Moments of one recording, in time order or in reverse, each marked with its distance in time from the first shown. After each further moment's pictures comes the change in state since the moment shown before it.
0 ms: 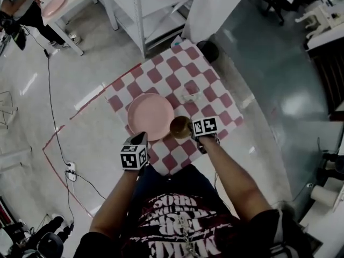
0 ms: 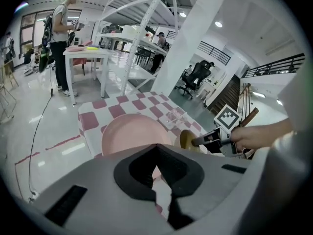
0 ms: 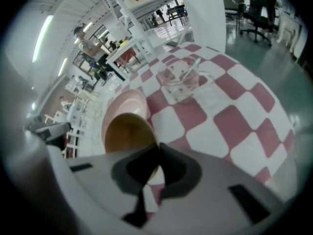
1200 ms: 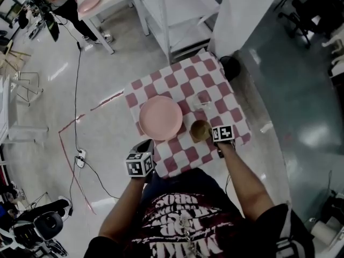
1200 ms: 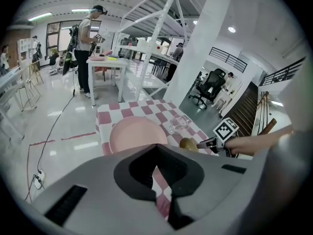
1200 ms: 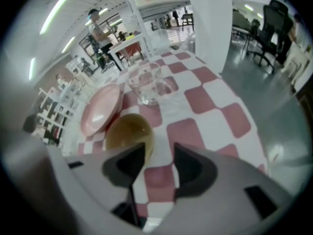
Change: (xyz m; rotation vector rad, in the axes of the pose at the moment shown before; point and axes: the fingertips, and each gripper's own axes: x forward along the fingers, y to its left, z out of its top) left arm -0.041 -0.041 -0.016 -0.113 -0.108 0.188; right arm -0.016 -0.109 0.012 -0.203 -0.018 -0.135
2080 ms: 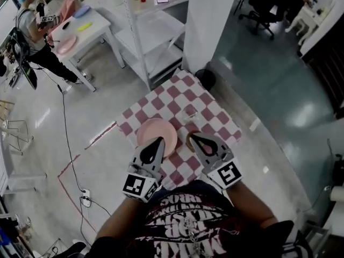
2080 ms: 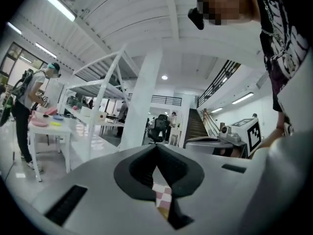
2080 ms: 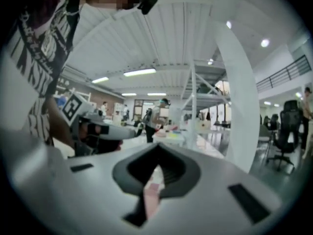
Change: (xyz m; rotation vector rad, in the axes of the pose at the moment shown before) left arm -0.150 -0.138 0.189 0.417 -0.654 -0.538; right arm -0.368 0.262 0.122 -0.531 -1.118 0.137
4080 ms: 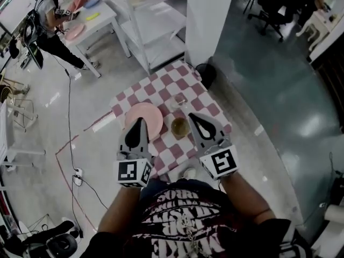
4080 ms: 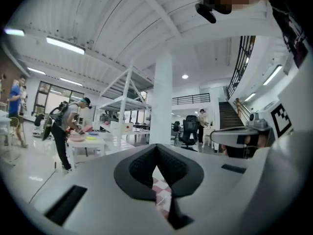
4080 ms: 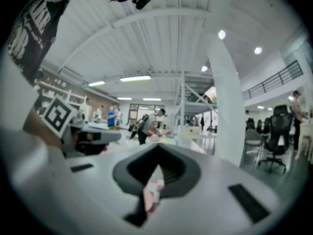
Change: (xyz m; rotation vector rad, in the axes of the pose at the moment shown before) left arm 0.002 -0.059 0.016 0.100 -0.062 0.424; right arm -0.093 -0.059 0.024 0.018 -0.047 -0.067
